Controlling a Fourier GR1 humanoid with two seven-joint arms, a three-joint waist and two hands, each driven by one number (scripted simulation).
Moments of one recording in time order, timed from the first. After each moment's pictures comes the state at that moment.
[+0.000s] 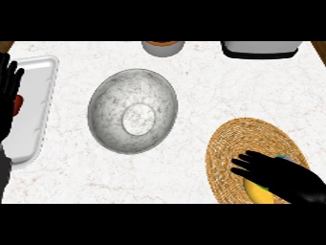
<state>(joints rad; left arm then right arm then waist) -0.25 0.34 0.20 -1.49 0.17 0.04 -0.01 0.05 -0.53 0.28 -1.65 1.13 0.40 -0.60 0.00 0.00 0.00</state>
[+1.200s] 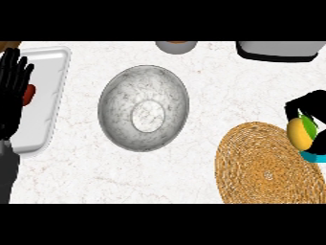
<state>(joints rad) -0.28 0.30 0.19 -1.50 0.16 0.01 -0.01 -0.42 -0.56 -0.07 -1.07 1.15 0.35 -0.60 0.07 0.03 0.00</state>
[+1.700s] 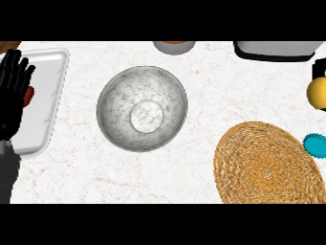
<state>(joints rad) -0.28 0.30 0.19 -1.49 0.15 0.01 -0.02 -0.76 -0.66 -0.20 -0.65 1.15 0.17 -0.67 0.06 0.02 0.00</state>
